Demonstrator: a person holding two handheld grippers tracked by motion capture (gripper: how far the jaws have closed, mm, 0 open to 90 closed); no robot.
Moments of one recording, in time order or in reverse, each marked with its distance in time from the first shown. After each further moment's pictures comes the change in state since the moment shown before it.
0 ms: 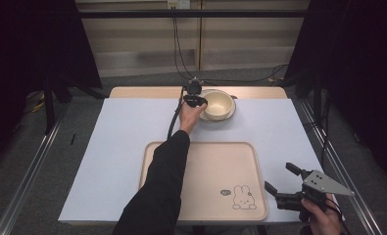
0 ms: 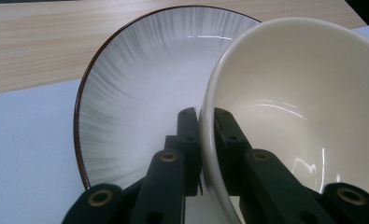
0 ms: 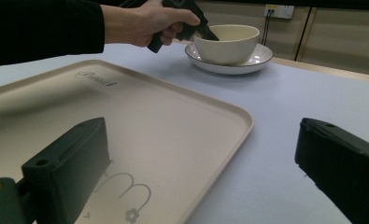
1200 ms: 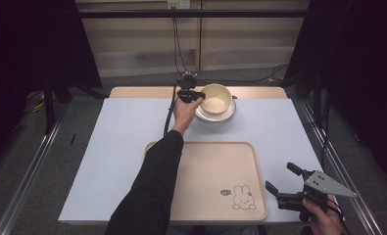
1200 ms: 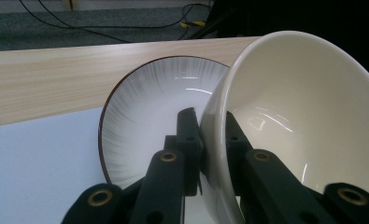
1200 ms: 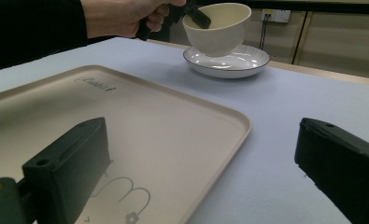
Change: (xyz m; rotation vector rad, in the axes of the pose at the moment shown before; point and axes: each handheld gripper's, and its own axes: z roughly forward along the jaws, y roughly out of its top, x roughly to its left) left arm 0.001 0.010 -0.047 -0.106 -0.052 0.002; right arm 0.000 0.000 -0.002 -0.019 -0.010 0.010
